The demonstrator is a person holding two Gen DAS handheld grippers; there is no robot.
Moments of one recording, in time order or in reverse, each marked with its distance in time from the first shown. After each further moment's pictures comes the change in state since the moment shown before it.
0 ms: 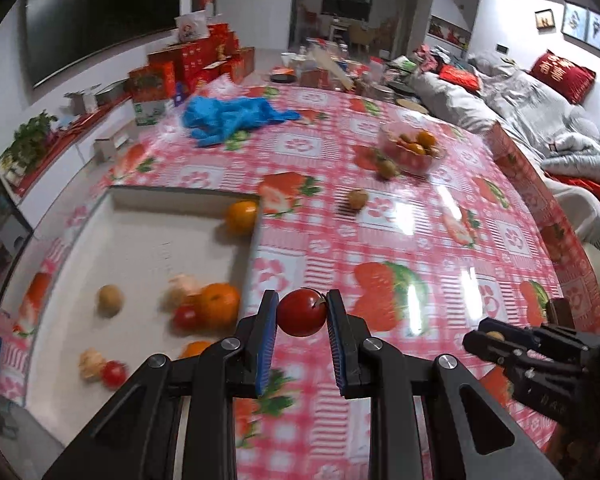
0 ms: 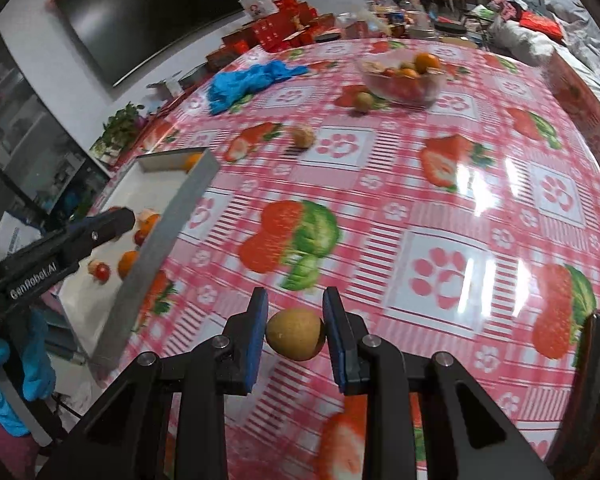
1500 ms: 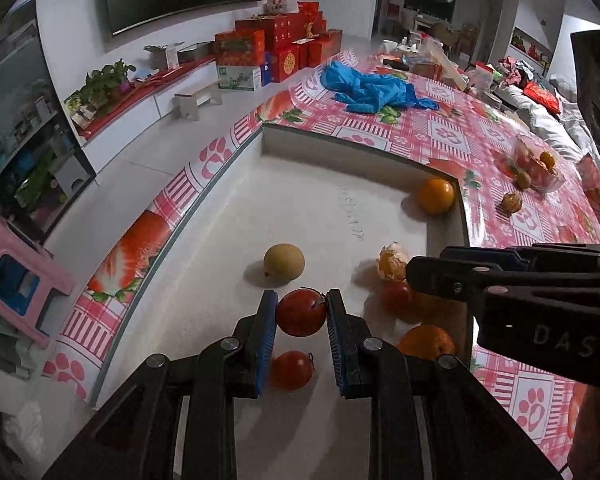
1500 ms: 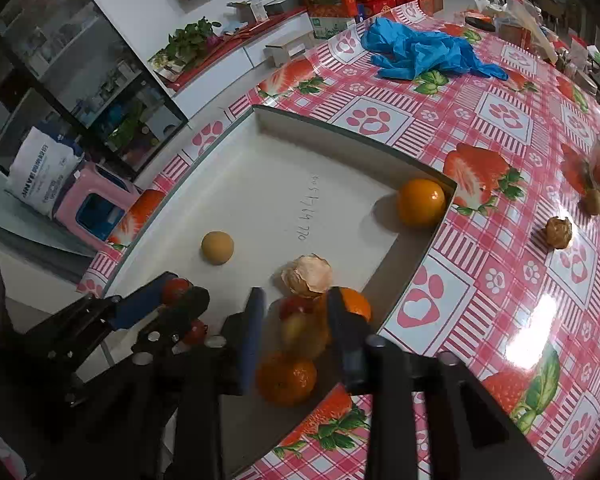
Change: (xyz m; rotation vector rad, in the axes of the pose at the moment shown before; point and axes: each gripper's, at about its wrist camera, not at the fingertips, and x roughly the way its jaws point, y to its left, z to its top) left arm 0.021 0.128 -0.025 -0.175 0.057 0.202; right arm 0.119 0.181 0.076 -0.262 0.233 0.123
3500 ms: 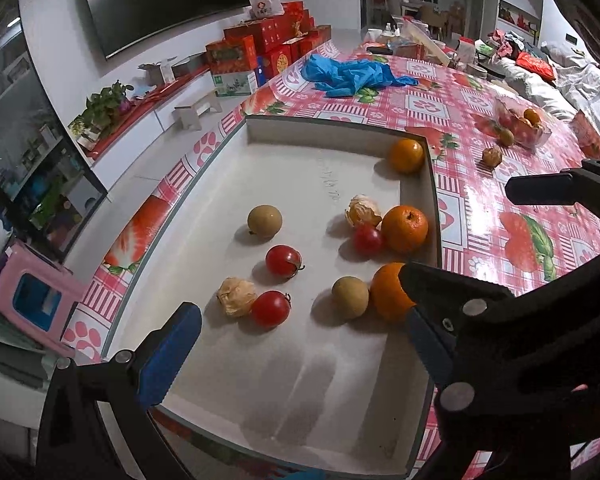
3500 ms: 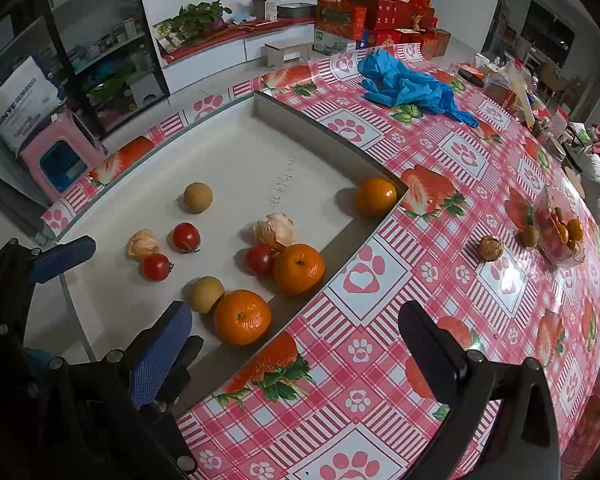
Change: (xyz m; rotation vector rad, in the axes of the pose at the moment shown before) left arm -0.028 -0.030 -0.032 0.108 0.002 0.075; right arm -0.033 0.022 -0.037 -0.215 -0.024 -0.235
